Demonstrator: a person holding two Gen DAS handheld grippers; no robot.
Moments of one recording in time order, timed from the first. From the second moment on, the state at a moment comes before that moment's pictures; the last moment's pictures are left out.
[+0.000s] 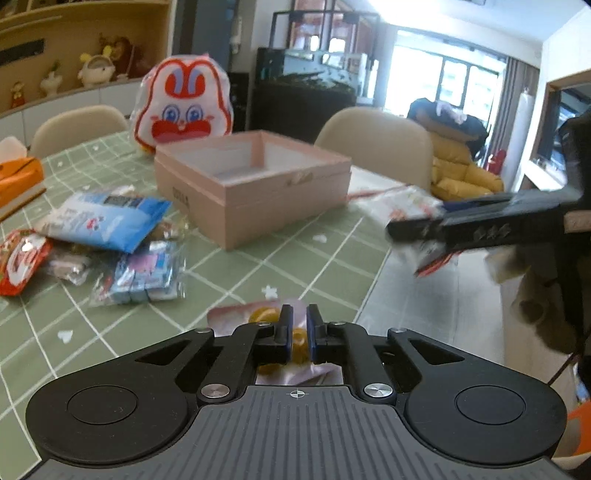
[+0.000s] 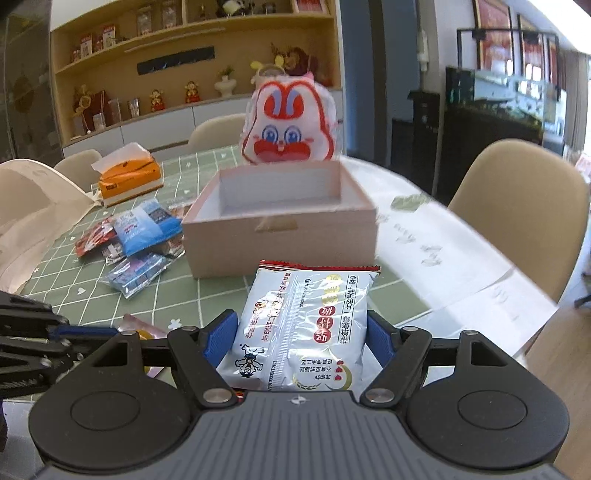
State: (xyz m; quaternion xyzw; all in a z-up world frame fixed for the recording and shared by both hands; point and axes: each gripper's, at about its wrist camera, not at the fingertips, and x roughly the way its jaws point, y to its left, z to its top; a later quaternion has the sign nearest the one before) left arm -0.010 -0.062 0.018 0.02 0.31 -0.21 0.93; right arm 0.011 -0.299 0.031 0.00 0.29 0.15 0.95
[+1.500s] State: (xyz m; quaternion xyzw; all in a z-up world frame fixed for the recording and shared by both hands) left arm -0.002 -0.074 0.005 0.05 0.35 -0.20 0.92; right arm 0.014 -0.290 -0.012 0.01 0.30 0.17 0.94
